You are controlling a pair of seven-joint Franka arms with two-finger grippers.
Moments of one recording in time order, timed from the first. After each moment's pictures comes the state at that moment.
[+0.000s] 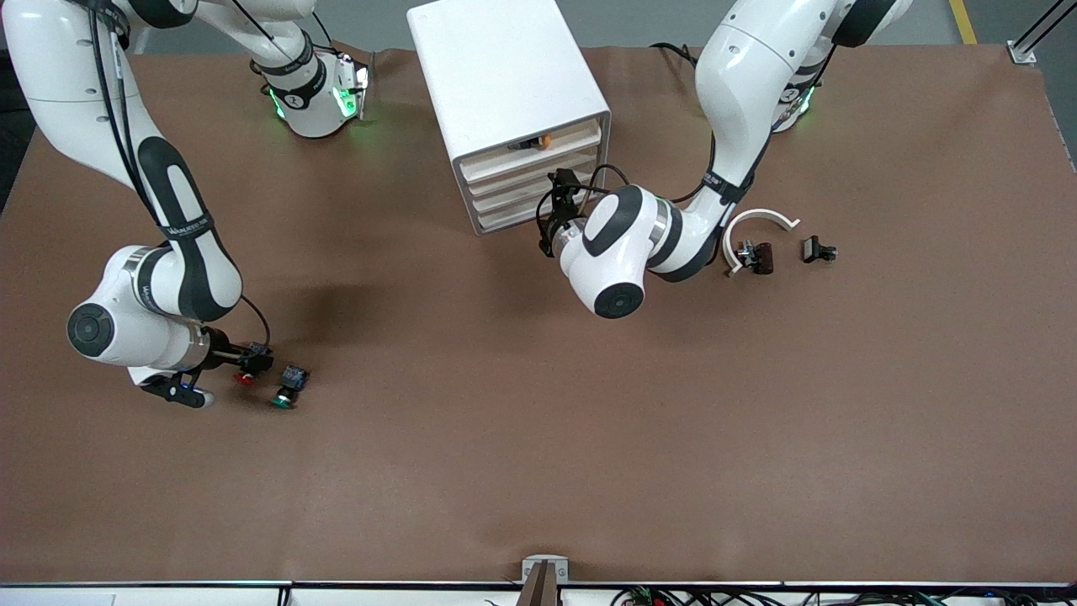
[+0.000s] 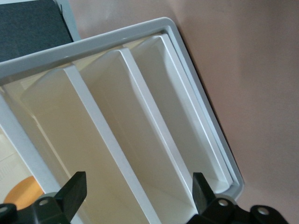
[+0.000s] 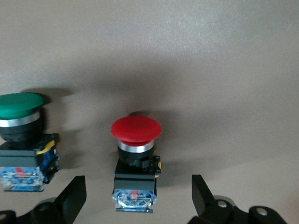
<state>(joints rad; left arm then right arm) -0.60 0.72 -0.10 -1.48 -0.74 1.55 -1.92 -0.05 0.60 -0.05 -1.85 0.10 2.29 0.15</state>
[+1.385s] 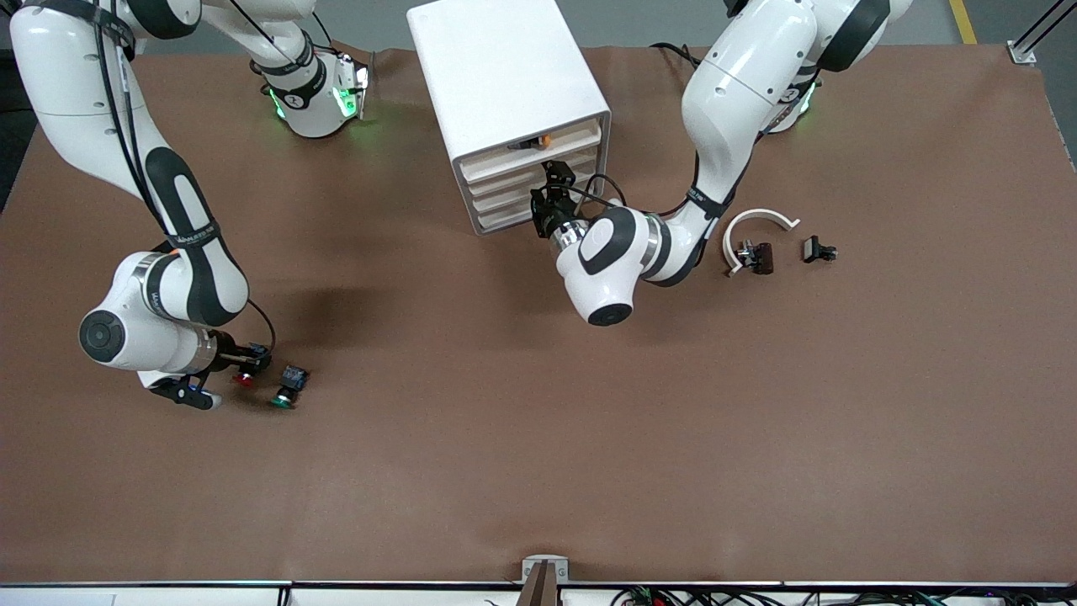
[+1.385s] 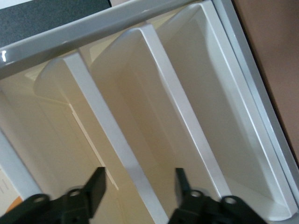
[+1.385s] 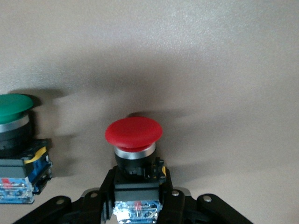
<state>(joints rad) -0.59 0.82 -0.12 -1.48 -0.89 1.44 -1.85 -0.05 0.62 -0.05 -1.84 0.10 2.30 0.14</state>
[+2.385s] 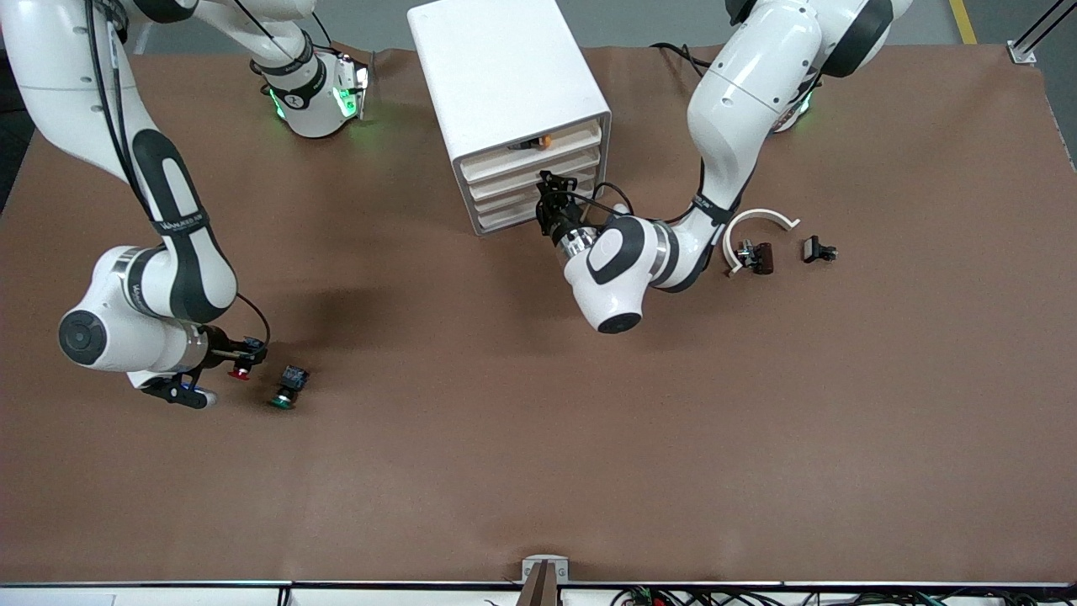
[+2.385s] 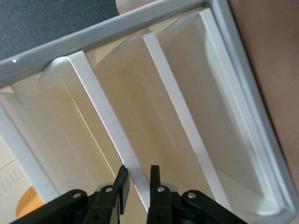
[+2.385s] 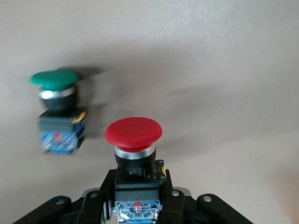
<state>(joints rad) -0.55 0.83 -0.12 -1.47 -0.91 1.42 -1.87 -0.03 0.52 -0.04 -1.79 0.09 2.08 0.14</state>
